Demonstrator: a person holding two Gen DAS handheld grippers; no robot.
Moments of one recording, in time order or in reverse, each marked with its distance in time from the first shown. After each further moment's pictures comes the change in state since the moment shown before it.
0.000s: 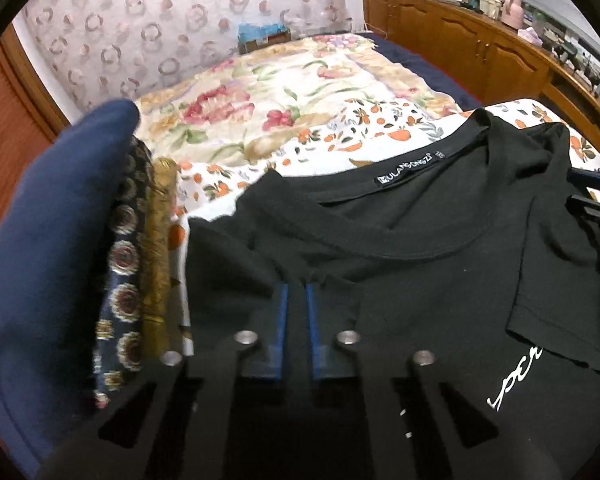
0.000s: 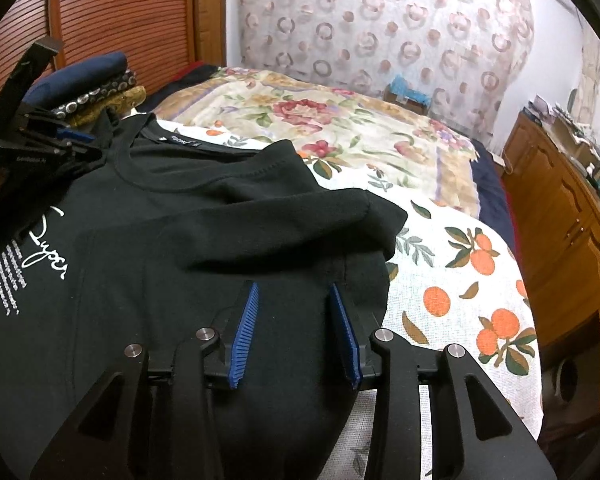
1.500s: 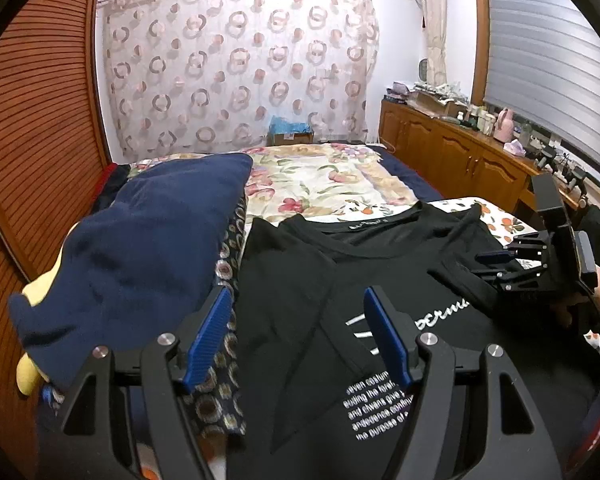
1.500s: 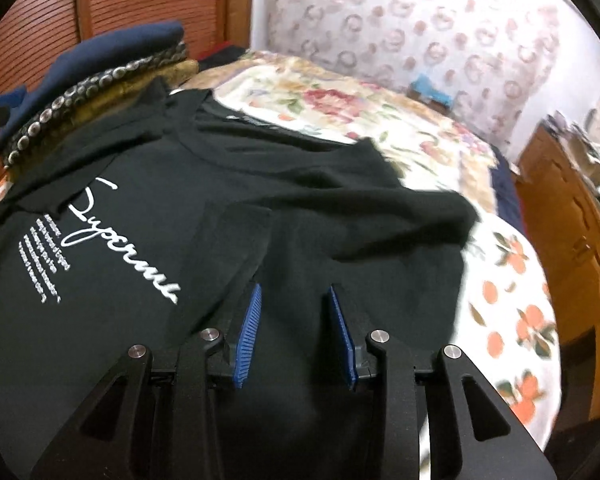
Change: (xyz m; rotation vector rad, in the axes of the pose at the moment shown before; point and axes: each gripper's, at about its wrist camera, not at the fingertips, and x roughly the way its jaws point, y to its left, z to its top) left arm -0.132 0.022 -0.102 -0.213 -0.385 -0.048; right arm -0.003 0.066 0.007 -0.082 0.052 0.052
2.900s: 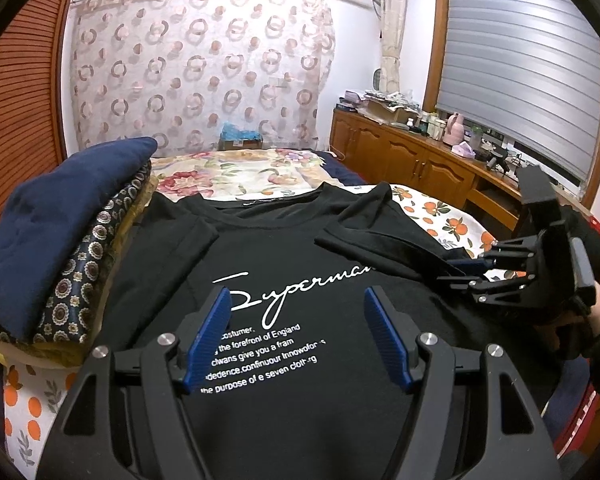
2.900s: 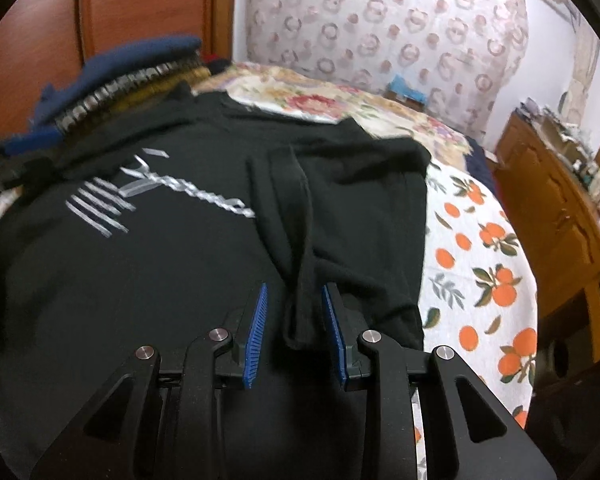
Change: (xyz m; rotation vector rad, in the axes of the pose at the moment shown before) left arm -0.030 -0.086 -0.048 0.002 -0.054 -0.169; right arm -0.069 0.027 -0.067 0.070 -0.016 -0.092
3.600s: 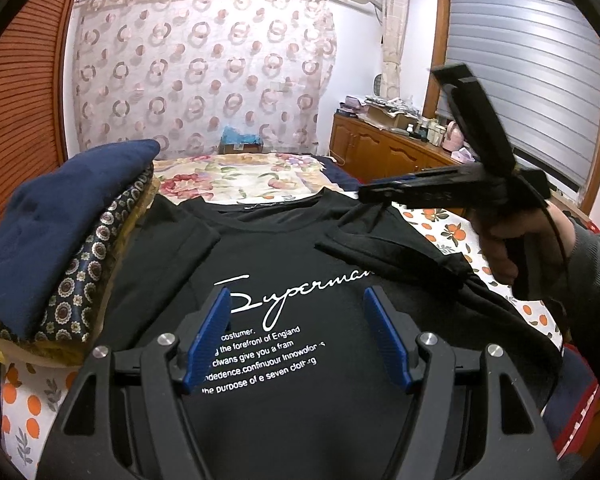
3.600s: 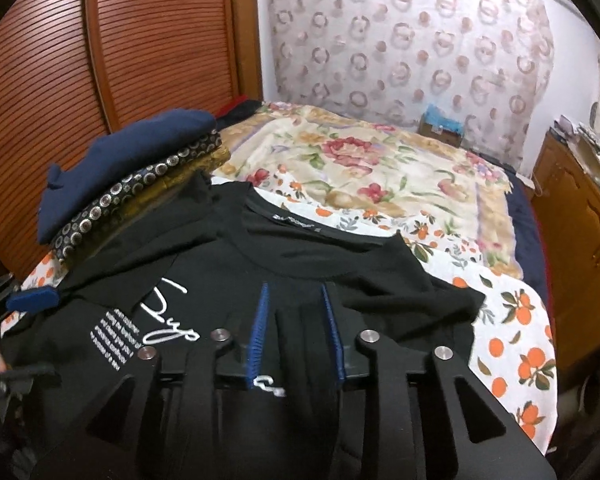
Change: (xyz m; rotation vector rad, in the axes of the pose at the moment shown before) left arm -0.004 0.001 0.000 -0.016 -0.014 -0.008; right arm 0.018 -0.013 0.113 0.022 -0.124 0.171
